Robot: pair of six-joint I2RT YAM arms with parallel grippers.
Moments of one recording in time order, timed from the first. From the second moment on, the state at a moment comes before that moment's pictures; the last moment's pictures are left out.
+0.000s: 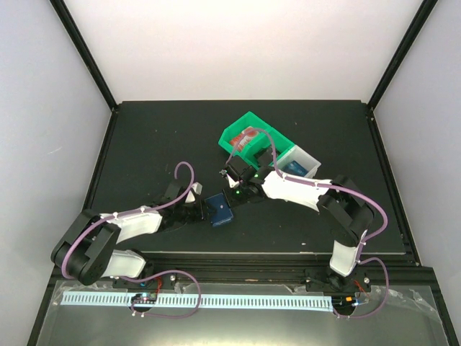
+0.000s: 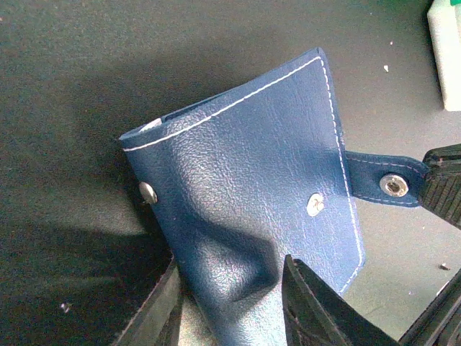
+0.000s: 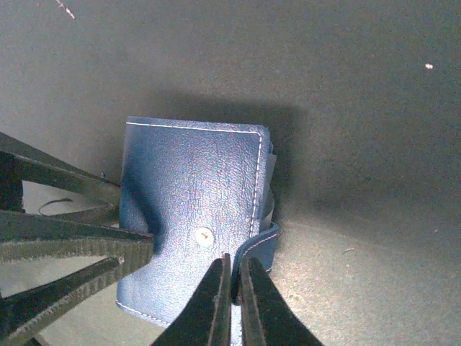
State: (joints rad) left arm -0.49 1.33 0.38 0.06 0.39 -0.74; right arm 0.88 1.81 1.22 -0.50 -0.16 0.46
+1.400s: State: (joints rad) left arm -0.49 1.36 0.39 0.05 0.38 -0.76; right arm 0.88 1.90 1.19 -0.38 -0.30 0.46
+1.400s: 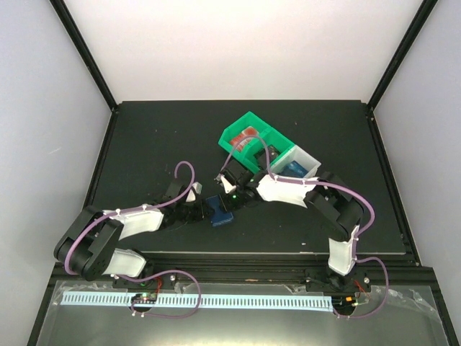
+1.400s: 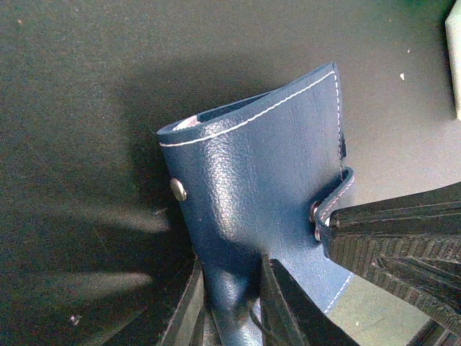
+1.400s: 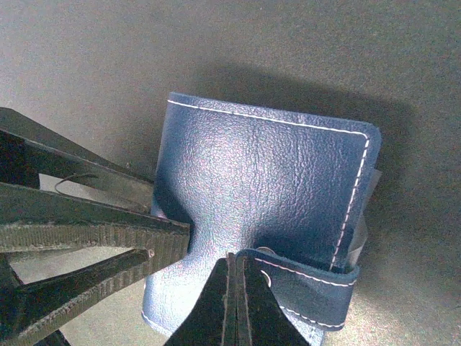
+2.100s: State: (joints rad) left arm -0.49 1.37 0.40 0.03 0.38 -0.76; right arm 0.89 1.85 1.12 -0.28 -0.28 0.50
